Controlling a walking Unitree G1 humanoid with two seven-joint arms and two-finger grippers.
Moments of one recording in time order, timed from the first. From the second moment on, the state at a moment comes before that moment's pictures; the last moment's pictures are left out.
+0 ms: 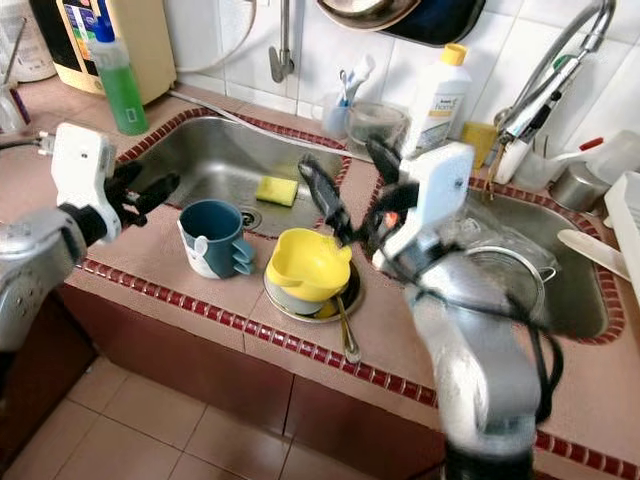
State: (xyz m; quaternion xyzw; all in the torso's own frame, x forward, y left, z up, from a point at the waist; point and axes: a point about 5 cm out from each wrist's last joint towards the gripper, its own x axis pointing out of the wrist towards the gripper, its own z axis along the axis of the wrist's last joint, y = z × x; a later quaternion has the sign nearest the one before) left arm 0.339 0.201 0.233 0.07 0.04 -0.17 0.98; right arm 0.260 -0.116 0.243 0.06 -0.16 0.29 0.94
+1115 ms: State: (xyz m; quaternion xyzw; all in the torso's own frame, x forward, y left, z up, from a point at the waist) left arm 0.353 0.173 0.239 0.15 0.14 -0.27 0.94; right arm 0.212 -0.097 0.195 0.04 -0.06 0.33 0.94
